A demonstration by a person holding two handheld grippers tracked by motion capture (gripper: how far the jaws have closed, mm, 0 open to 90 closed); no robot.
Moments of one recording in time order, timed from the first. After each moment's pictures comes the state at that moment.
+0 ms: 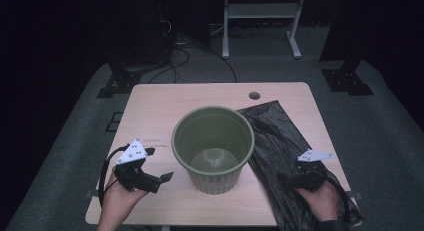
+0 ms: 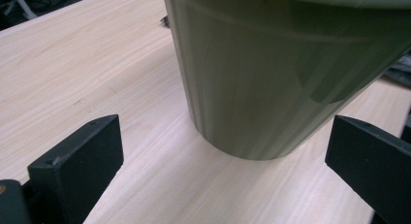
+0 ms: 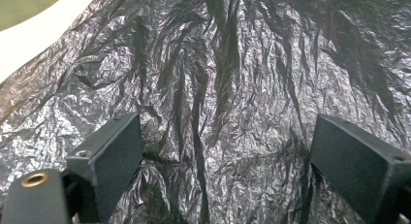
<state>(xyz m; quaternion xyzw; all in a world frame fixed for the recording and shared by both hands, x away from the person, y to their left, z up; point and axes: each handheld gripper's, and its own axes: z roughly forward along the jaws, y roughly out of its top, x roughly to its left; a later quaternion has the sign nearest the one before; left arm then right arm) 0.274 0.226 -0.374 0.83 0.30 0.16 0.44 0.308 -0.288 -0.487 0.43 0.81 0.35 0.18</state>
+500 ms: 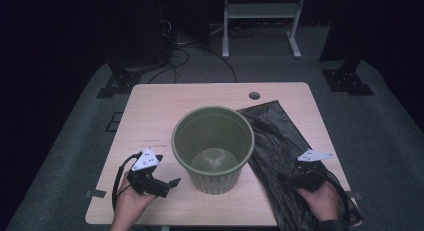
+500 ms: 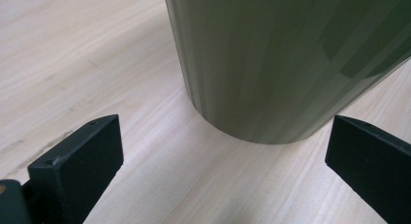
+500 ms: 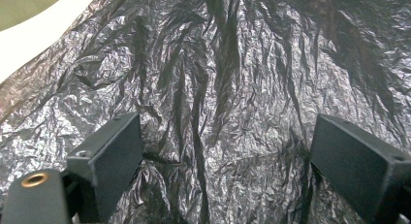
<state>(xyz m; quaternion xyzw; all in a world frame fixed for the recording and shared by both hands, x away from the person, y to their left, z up) 0.284 0.213 -0.423 0.84 0.30 0.15 0.42 0.308 -0.288 -0.487 0.43 0.81 0.35 0.18</state>
